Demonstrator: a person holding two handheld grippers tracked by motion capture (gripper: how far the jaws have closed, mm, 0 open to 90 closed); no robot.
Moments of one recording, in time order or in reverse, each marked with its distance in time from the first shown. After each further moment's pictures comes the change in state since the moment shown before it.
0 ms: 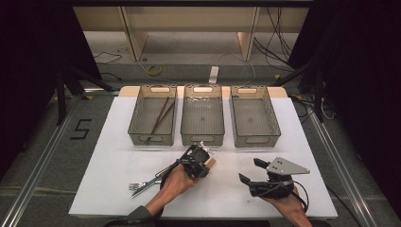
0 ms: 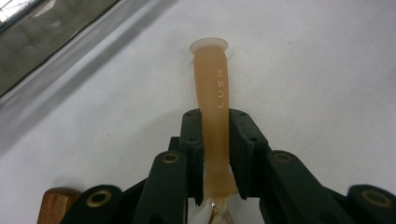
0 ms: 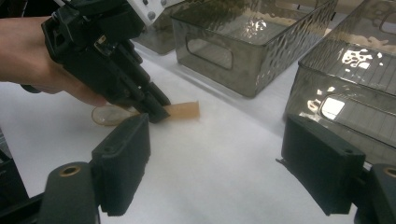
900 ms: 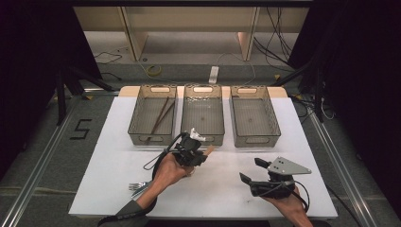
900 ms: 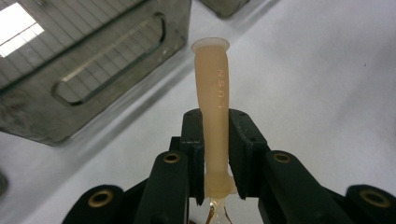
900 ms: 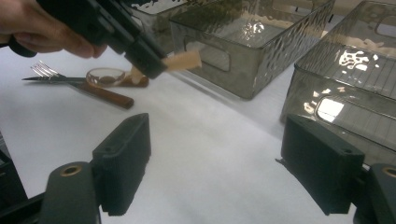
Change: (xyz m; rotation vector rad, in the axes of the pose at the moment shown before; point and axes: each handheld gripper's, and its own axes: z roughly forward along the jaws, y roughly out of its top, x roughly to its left) left arm 0.029 0.011 -0.048 -0.170 -0.072 -0.041; right arm -0.001 0.001 -0.002 -0.010 -0.003 -0.002
